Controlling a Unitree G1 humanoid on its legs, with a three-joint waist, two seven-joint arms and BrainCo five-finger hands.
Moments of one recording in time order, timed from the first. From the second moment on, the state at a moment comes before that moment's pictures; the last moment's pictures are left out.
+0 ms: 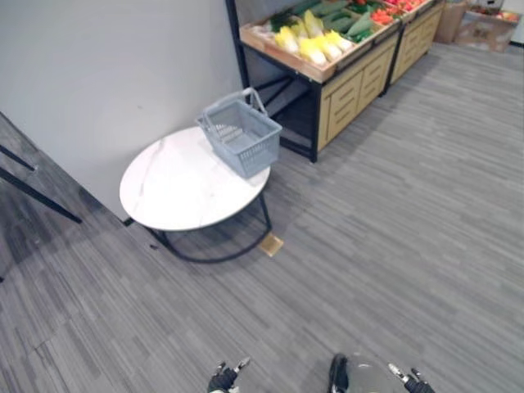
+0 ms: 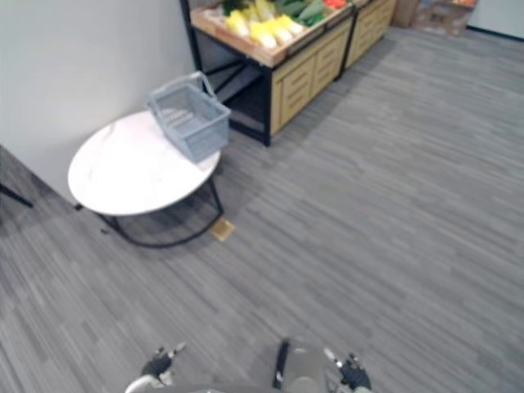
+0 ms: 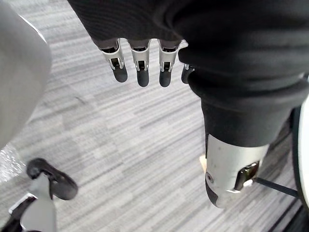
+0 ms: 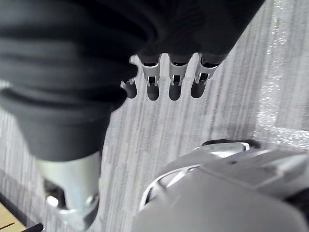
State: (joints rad) left arm 0.05 -0.04 0.38 1.12 -0.13 -0.12 0.02; right arm 0.12 -0.08 -0.37 1.08 0.15 -0.15 0.07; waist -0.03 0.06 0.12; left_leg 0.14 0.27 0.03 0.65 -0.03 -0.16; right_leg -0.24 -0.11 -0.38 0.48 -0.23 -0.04
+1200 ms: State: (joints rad) left arm 0.13 0.02 0.37 1.14 -0.18 -0.13 0.04; right arm 0.11 -0.10 -0.27 1.09 0.13 -0.16 0.07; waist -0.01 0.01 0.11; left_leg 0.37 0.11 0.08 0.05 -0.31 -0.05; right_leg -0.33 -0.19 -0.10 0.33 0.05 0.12
